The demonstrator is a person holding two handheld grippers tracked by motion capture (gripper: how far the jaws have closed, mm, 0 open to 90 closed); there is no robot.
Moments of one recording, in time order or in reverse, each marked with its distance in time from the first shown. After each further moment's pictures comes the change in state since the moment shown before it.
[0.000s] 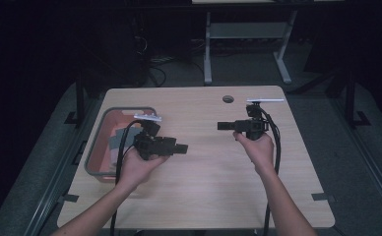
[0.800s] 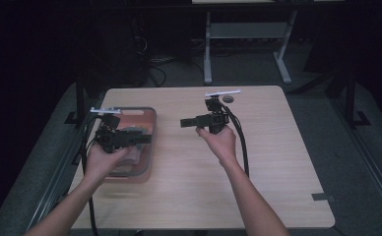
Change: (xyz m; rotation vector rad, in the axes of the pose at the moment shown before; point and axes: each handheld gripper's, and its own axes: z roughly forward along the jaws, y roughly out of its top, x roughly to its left) left arm 0.056 -0.009 -0.075 -0.076 0.096 -0.091; right arm 0.067 0.018 0.075 0.079 0.097 -0.097
